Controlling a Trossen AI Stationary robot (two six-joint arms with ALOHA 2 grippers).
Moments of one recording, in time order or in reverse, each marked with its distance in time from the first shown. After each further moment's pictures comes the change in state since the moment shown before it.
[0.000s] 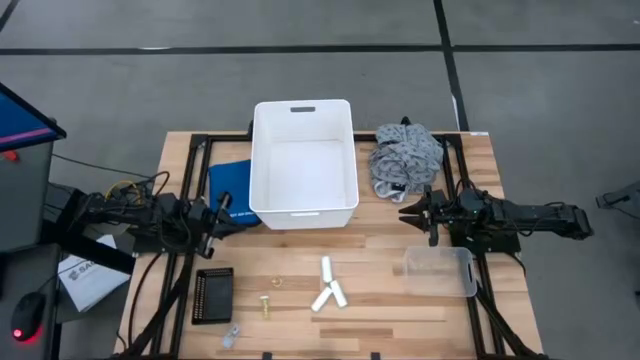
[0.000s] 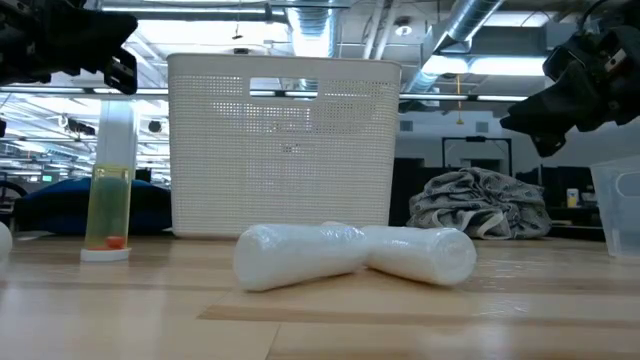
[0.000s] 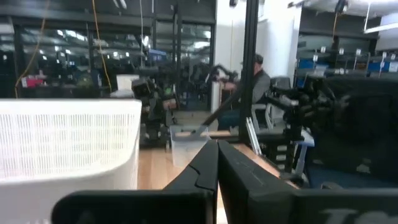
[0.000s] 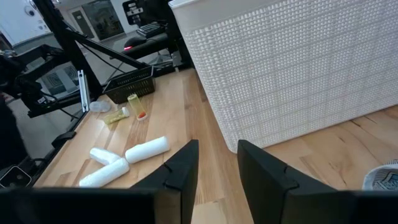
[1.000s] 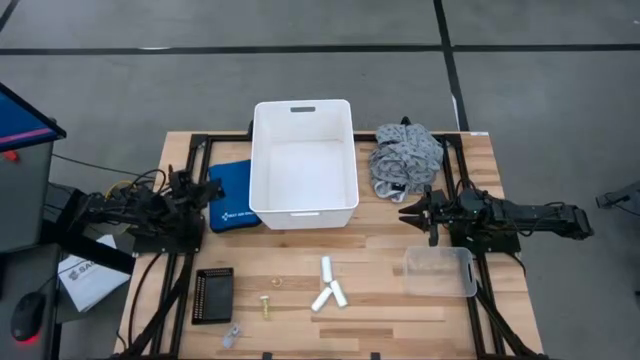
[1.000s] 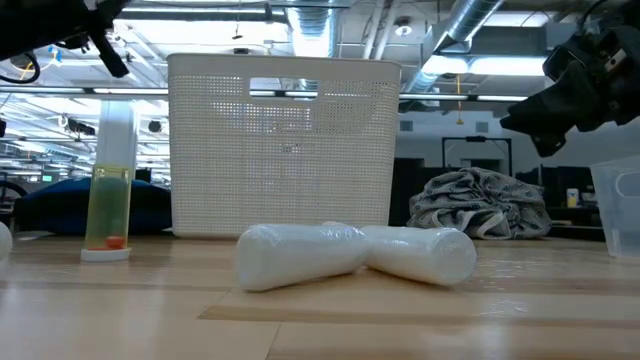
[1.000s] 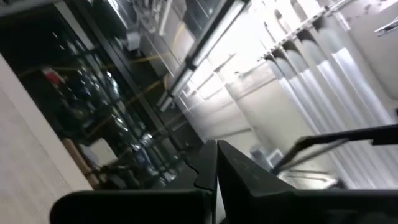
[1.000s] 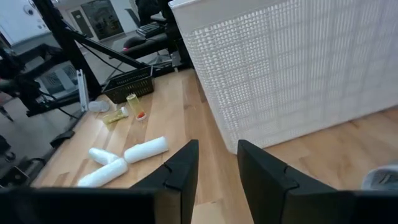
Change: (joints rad) left arm -0.005 0.000 0.000 0.473 -0.464 -0.800; right arm 0.000 0.000 0.000 0.004 0.006 -0.019
